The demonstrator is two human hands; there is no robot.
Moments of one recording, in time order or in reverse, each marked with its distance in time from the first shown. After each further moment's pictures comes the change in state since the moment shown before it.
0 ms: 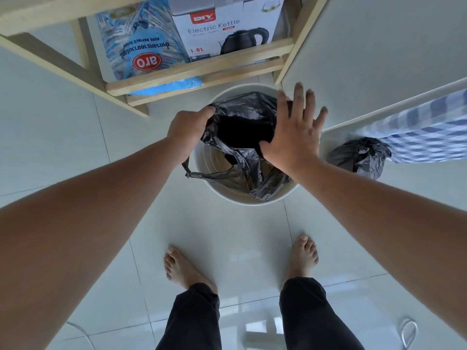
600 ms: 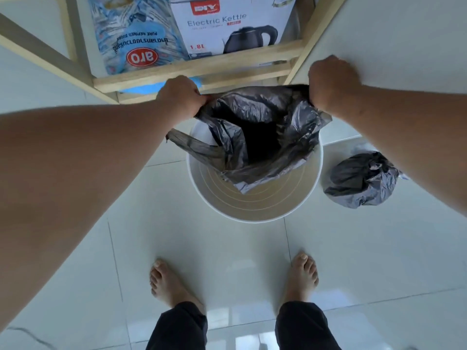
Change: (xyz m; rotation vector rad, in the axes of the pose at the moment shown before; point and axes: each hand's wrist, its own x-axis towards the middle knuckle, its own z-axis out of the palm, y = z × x) left_hand 0.092 0.024 -0.002 0.526 0.106 0.325; right_hand 0.134 0.047 -0.020 -0.253 -0.019 -0.124
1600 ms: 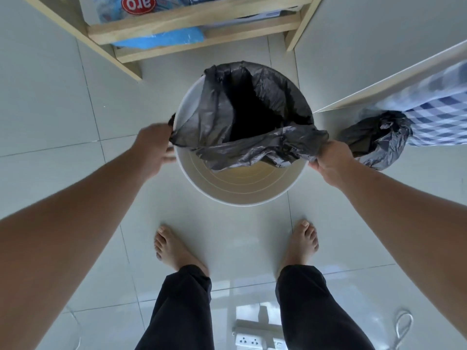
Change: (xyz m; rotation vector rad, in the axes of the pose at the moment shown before) left_hand -0.124 -0.096 0.056 -1.017 -0.122 -0.566; right_hand -0.172 -0.019 0.105 1.474 -0.397 0.782
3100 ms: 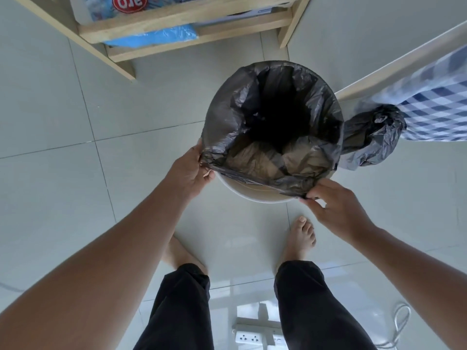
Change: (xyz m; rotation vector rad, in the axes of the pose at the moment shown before) left_hand -0.033 -0.061 0.053 -0.389 -0.178 -0.197; right_hand -0.058 0.099 -0.050 -0.915 -0.043 -0.888
